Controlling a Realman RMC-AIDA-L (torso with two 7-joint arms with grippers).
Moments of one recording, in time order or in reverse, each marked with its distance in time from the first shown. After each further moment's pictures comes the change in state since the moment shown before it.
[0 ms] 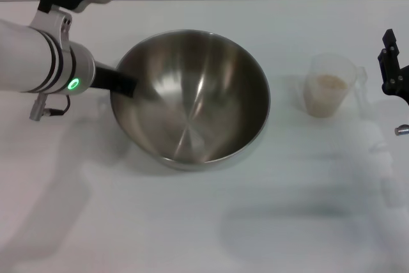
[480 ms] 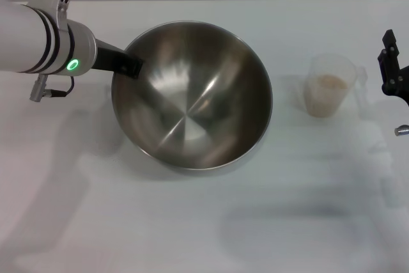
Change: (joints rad) left arm -0.032 0.001 -0.077 0.014 -0.093 0.019 0.120; right arm 0.000 0.001 0.000 0.000 0.000 0.000 0.000
